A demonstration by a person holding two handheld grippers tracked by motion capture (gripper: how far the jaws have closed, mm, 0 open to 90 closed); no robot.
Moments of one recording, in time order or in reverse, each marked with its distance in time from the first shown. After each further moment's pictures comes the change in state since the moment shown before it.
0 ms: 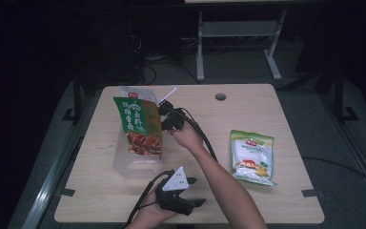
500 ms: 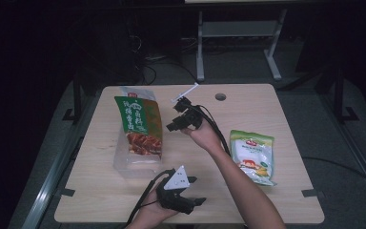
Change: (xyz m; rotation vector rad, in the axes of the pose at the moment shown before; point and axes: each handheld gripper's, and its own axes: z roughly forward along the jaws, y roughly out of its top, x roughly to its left) left arm 0.002 0.002 0.005 0.012 0.009 0.000; right arm -0.015 -0.028 -0.055 -0.068 0.013 0.046
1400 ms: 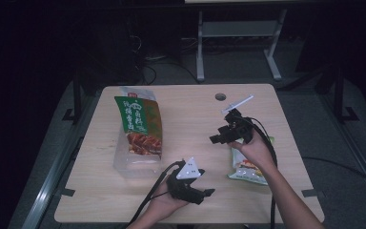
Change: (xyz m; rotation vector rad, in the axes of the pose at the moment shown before) left arm 0.010 0.021 0.024 0.009 0.015 -0.025; right arm -0.037 -0.102 -0.094 0.010 -0.057 0.089
